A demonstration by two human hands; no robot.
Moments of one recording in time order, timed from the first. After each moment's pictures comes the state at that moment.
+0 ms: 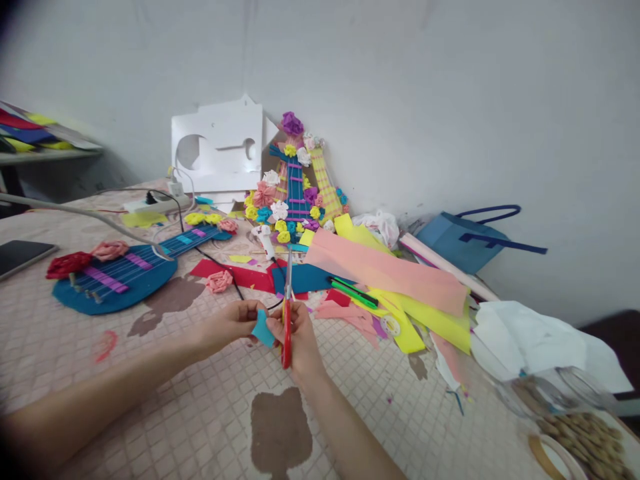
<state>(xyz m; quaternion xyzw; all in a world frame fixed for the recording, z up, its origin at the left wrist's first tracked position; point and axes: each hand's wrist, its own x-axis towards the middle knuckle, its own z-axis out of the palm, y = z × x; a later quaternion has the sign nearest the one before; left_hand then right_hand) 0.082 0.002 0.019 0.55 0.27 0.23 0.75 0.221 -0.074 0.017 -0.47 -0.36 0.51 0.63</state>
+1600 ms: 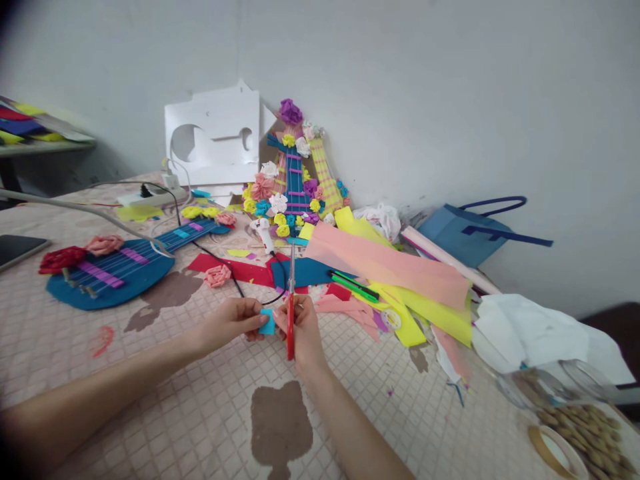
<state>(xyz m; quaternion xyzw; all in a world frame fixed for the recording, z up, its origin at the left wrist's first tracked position) 0.084 -0.002 0.015 0.63 0.30 0.23 0.68 0.225 -0.074 0.019 -0.47 -0.32 0.50 0.65</state>
